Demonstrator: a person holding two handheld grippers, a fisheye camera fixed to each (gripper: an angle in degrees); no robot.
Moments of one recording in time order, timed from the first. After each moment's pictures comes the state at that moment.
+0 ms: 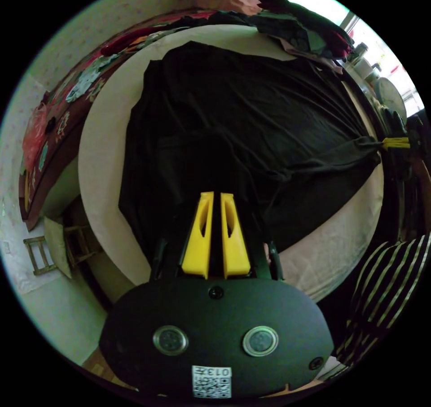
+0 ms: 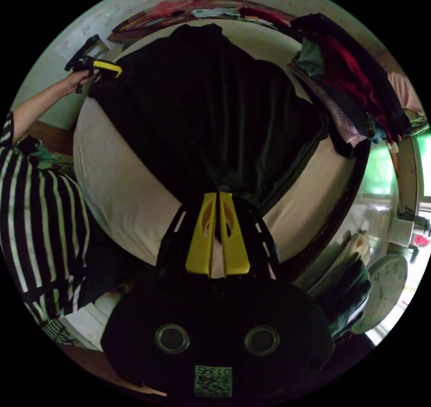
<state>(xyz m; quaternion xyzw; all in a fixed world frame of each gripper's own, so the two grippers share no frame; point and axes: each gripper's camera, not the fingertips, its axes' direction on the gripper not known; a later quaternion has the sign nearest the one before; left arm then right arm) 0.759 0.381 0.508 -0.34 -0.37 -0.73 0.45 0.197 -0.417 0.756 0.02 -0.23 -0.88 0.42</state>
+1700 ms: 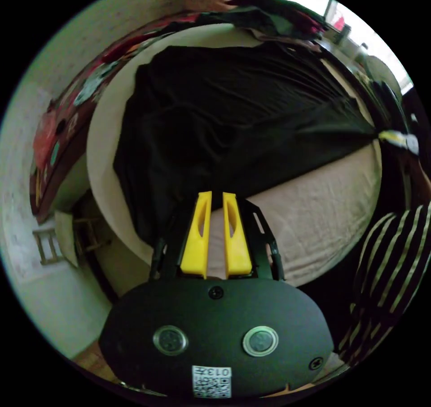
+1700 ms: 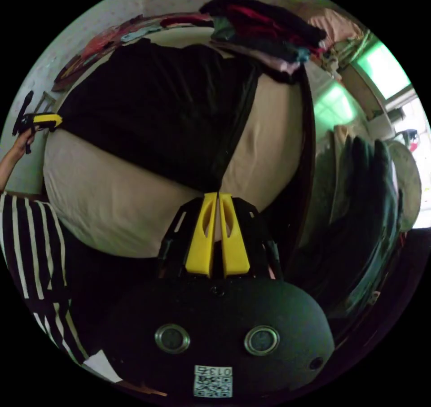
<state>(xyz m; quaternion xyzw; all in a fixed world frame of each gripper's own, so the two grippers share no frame) 0.783 0.334 0.550 -0.37 -0.40 -0.72 0.43 0.312 -0.432 0.848 0.04 -0.23 -0.76 0.61</state>
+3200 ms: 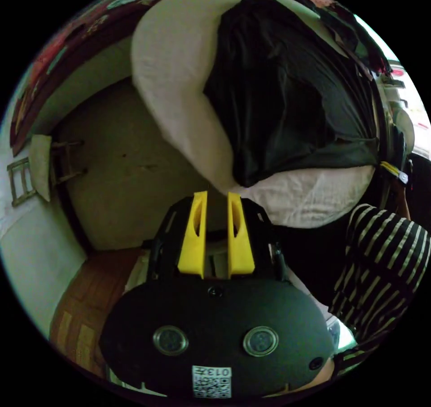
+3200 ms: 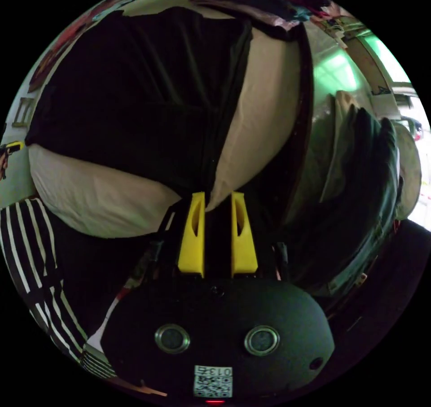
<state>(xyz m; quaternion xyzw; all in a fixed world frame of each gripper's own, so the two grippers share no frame) 0.954 0.372 0.332 -0.31 -0.27 -0.85 0.32 0.232 -0.328 0.782 -0.02 -0.13 -0.77 0.63</state>
